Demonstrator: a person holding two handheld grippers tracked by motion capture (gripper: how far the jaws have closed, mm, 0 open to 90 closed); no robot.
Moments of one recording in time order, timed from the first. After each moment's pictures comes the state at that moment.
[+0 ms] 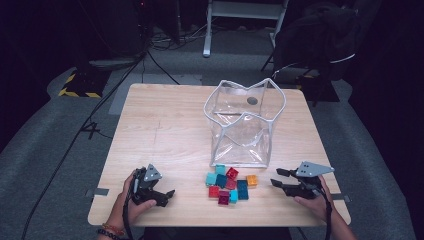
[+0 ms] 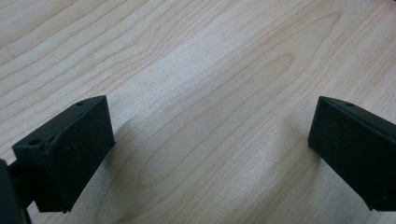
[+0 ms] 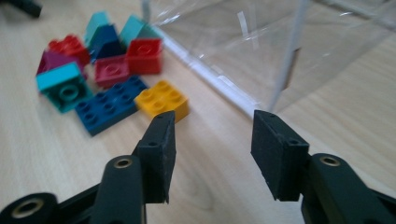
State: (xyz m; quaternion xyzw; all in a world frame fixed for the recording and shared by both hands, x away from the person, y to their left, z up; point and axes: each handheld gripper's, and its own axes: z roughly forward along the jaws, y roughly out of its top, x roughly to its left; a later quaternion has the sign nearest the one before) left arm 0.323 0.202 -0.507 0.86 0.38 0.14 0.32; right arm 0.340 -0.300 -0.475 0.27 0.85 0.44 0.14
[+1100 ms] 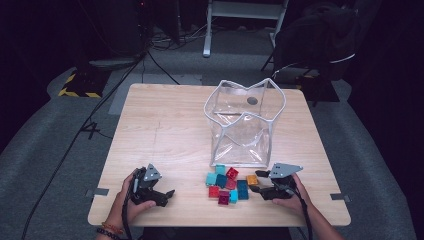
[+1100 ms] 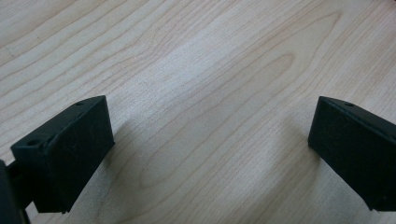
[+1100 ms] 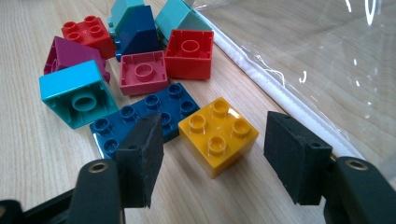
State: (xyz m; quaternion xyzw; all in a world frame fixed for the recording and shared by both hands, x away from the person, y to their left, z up) left arm 0.323 0.202 -0.507 0.86 0.38 0.13 0.32; right arm 0.354 -0.240 -0.497 0.23 0.87 0.42 0.11
